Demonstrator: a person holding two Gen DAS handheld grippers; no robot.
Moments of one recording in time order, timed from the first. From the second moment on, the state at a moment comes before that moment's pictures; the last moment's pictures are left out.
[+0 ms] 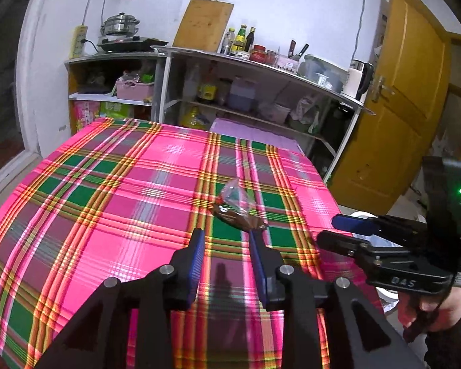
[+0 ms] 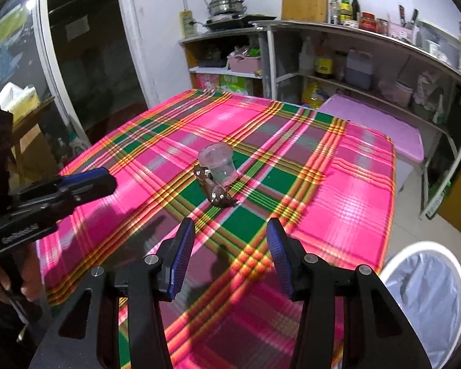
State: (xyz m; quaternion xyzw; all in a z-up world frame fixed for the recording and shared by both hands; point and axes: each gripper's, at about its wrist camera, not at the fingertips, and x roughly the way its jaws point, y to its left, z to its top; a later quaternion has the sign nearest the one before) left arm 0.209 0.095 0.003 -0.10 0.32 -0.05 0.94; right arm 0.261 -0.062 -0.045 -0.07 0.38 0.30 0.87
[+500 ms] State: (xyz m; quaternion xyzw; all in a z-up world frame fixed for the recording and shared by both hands) left arm 0.216 0.129 -0.010 -0.13 0.32 -0.04 0.94; right arm 0.311 0.002 -0.082 -0.13 0.42 0.33 0.84
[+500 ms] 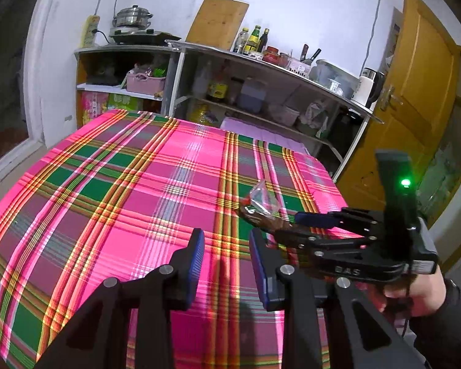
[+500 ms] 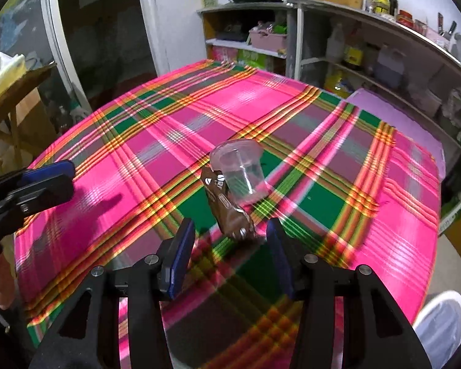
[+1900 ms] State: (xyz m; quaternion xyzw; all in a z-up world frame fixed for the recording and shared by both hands) left arm 0.333 0.005 -0.028 -0.04 0.38 -0.14 0.92; right arm 0.259 -0.181 -0.050 0.01 0.38 0.23 0.89
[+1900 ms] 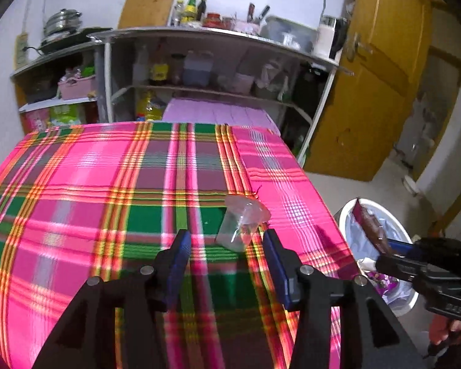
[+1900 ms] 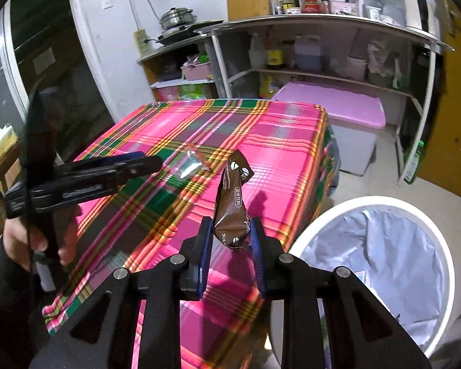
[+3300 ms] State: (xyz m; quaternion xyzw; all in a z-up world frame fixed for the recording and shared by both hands) left arm 0.203 -0.035 0.033 -0.04 0.32 -0.17 0.93; right arm 0.168 -0.204 -0.001 0.03 0.33 0.20 0.92
